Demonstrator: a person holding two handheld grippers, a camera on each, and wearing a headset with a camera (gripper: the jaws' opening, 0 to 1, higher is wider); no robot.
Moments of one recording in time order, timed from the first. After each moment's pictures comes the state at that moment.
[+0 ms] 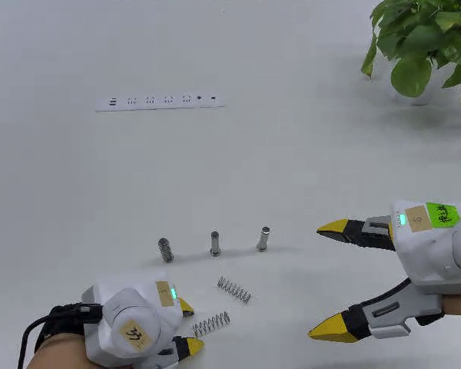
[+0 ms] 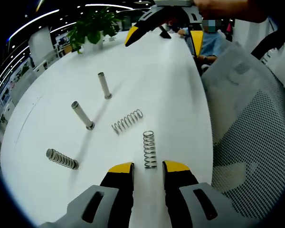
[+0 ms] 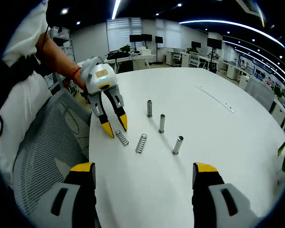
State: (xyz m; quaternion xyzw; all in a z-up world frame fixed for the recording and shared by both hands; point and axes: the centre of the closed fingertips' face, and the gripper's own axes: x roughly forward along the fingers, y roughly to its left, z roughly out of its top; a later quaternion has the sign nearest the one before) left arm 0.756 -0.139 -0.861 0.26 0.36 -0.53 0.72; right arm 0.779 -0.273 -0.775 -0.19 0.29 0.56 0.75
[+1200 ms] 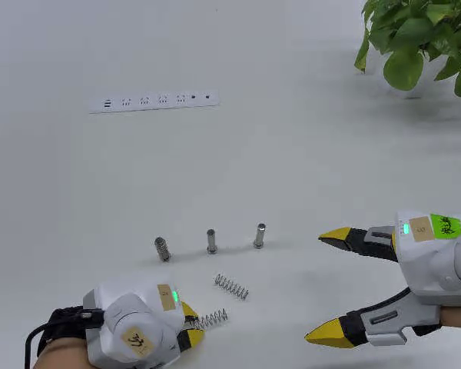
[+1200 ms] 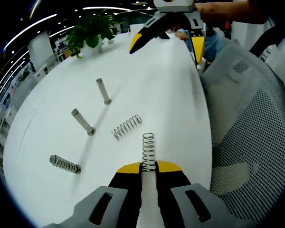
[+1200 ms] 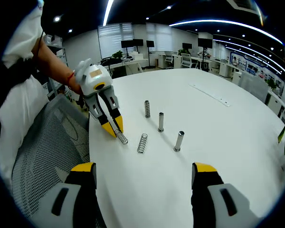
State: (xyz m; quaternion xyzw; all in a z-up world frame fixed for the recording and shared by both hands) left arm 0.755 -0.143 -0.844 0.26 0.34 -0.53 0.73; right arm 0.773 -0.273 -0.778 -0.16 0.29 0.54 0.78
